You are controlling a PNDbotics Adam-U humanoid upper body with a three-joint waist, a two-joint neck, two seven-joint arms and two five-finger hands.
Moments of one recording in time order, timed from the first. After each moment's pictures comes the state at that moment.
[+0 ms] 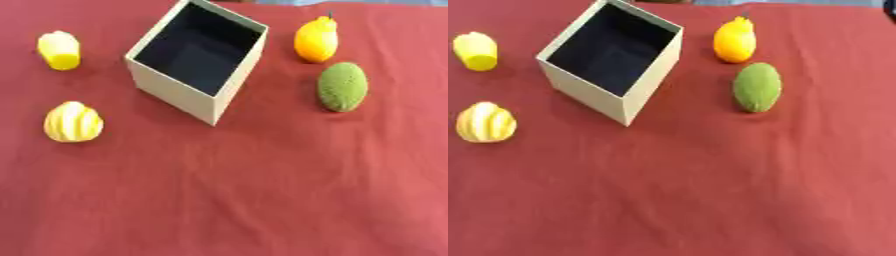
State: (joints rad) left arm -0.50 0.45 0.08 -1.98 -0.12 -0.21 0.40; right arm -0.59 -0.89 0.12 -1.98 0.20 -0.11 -0.21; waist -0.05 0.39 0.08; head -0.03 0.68
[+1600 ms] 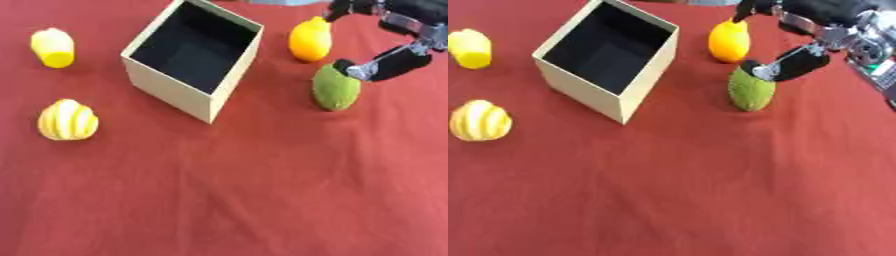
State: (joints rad) left arm -0.50 0.46 0.06 -1.98 -0.11 -0.20 0.38; right arm -0.86 -0.94 0.49 -1.51 0.39 -0.11 0.28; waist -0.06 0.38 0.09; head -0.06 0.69
